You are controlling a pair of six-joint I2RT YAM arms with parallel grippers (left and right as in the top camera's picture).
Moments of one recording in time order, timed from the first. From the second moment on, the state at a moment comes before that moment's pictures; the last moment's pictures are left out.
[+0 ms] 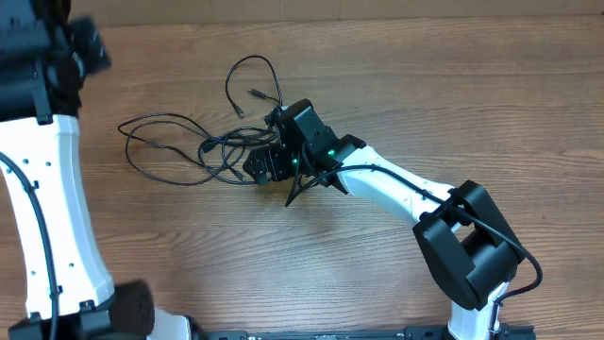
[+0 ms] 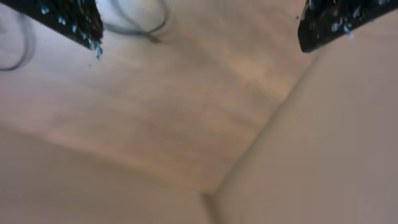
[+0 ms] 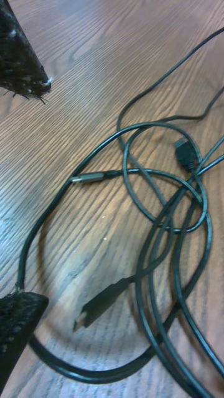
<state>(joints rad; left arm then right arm) 0.17 1.67 2.09 -1.17 -0.45 -0.14 0.69 1.98 1.34 -0.25 -0.31 0.40</state>
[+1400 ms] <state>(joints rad) 0.15 0.79 1.20 -1.12 0.01 -0.14 0.69 2.20 1.36 0.13 -0.22 0.67</state>
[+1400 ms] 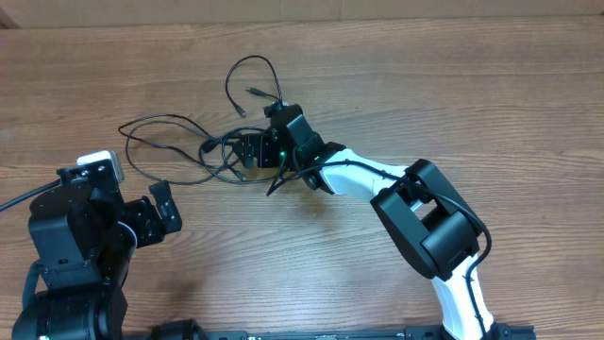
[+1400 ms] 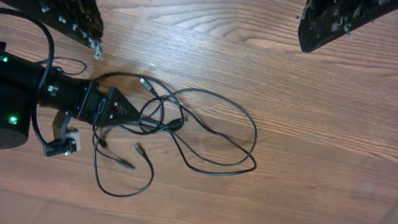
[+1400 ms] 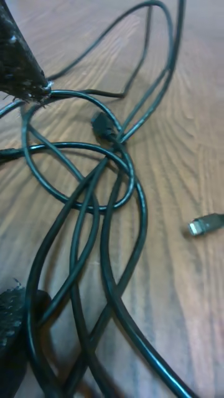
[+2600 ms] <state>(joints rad) 0.15 0.82 1.20 -1.17 0.05 -0.14 0.49 1.95 1.42 -0.20 -0.05 0.42</state>
